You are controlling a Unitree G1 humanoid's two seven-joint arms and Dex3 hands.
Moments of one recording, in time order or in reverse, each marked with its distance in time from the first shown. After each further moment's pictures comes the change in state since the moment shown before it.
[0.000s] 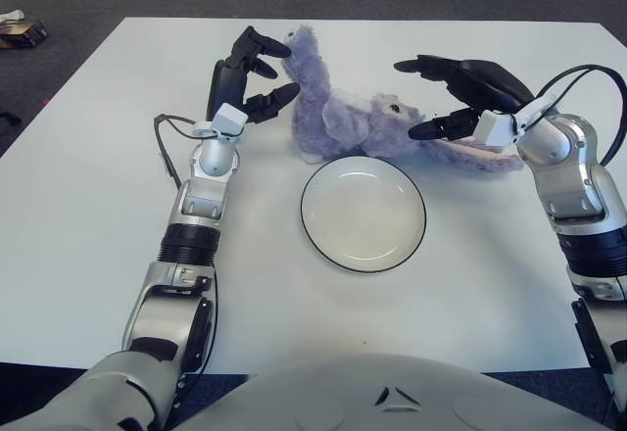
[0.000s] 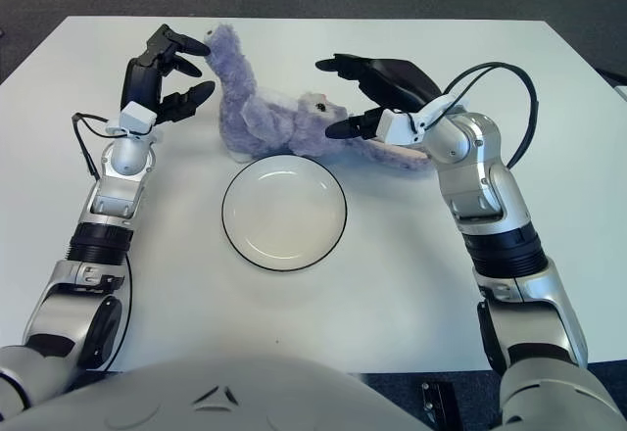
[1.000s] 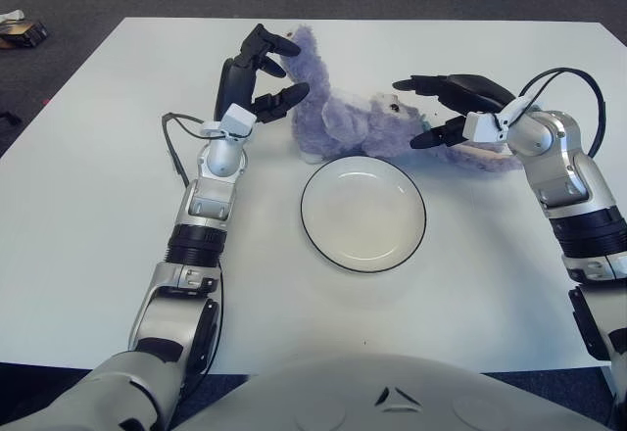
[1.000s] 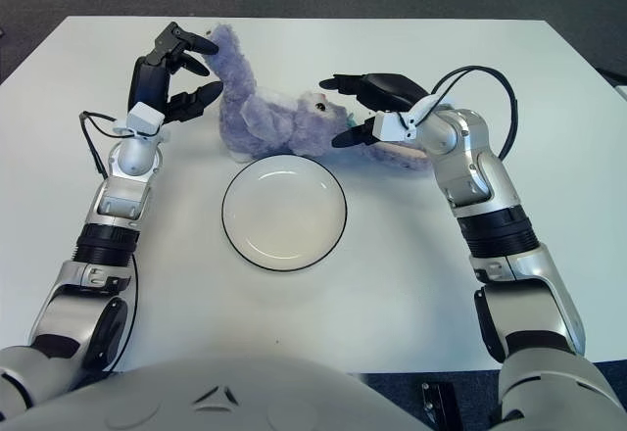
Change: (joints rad) left arm 0.002 -0.025 -0.014 -0.057 0.029 0.020 0.001; right arm -0.051 -0.002 0.043 0.199 -0.032 -0.098 0.023
